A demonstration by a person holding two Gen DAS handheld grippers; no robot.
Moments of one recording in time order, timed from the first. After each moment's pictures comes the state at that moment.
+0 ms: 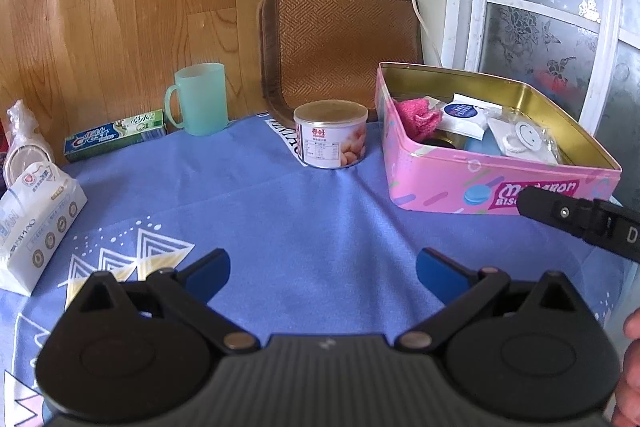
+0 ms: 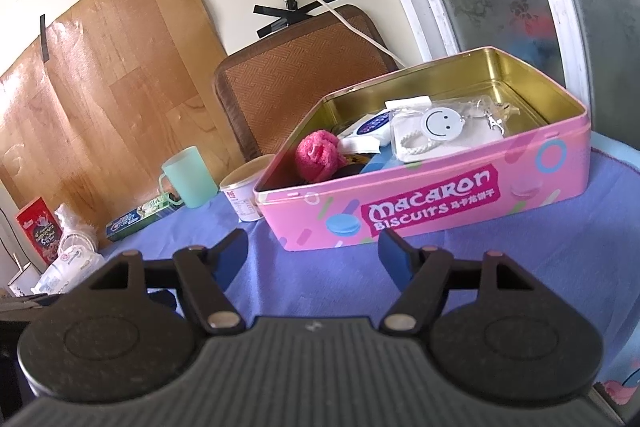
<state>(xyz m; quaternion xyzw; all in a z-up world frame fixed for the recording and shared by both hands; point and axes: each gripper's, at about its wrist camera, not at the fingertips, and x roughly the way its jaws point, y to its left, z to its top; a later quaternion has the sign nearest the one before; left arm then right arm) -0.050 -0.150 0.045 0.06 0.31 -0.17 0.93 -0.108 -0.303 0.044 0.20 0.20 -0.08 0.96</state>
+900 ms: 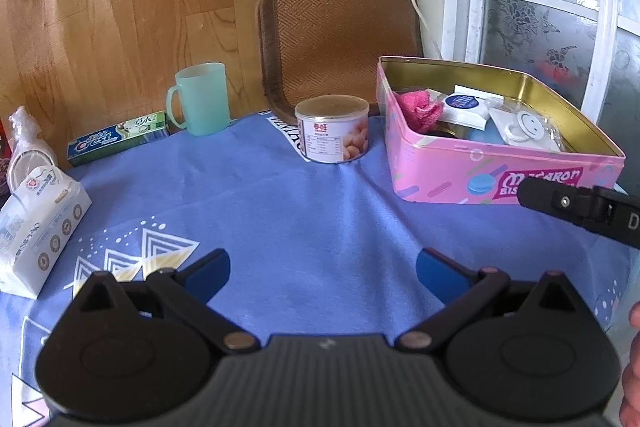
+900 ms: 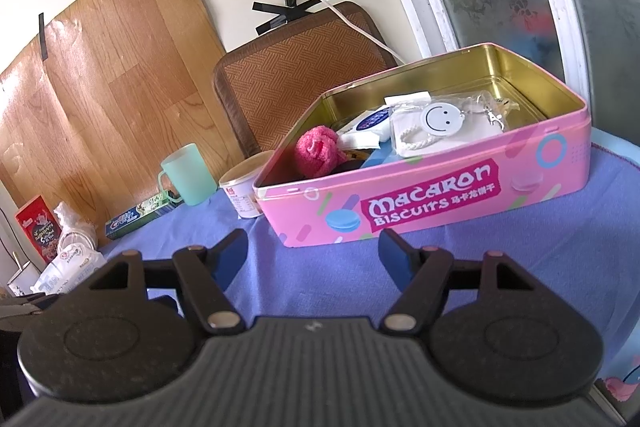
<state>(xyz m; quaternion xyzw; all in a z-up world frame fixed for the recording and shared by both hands) -0.051 -0.149 0.042 0.07 0.31 -0.17 0.93 -0.107 -0.302 0.042 0.20 0.20 -0.08 0.96</state>
